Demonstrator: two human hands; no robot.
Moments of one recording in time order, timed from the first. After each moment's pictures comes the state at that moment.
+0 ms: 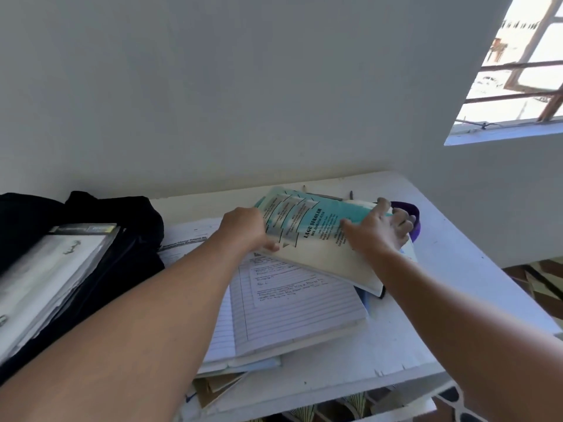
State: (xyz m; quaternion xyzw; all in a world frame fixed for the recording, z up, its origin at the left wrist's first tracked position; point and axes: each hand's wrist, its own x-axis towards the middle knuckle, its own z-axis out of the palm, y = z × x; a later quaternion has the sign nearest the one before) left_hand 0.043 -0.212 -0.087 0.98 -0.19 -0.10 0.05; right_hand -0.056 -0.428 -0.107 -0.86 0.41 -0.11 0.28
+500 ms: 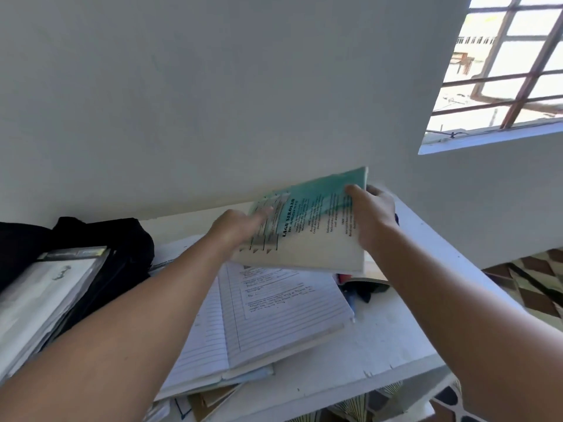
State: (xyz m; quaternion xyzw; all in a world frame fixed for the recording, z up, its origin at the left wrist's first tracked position) left_hand 0.033 -0.214 -0.054 0.90 -0.04 -0.16 0.40; right_hand -0.073 -0.430 -0.040 -0.61 0.33 -0.23 0.68
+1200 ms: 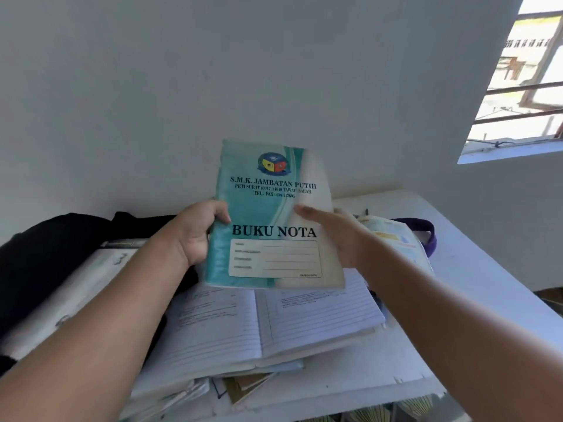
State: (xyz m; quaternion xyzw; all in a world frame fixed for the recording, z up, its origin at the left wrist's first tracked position) left_hand 0.008 -0.108 -0.003 0.63 0.05 -0.27 0.73; right_hand -0.053 -0.352 -0.043 -0.65 0.18 0.05 0.73
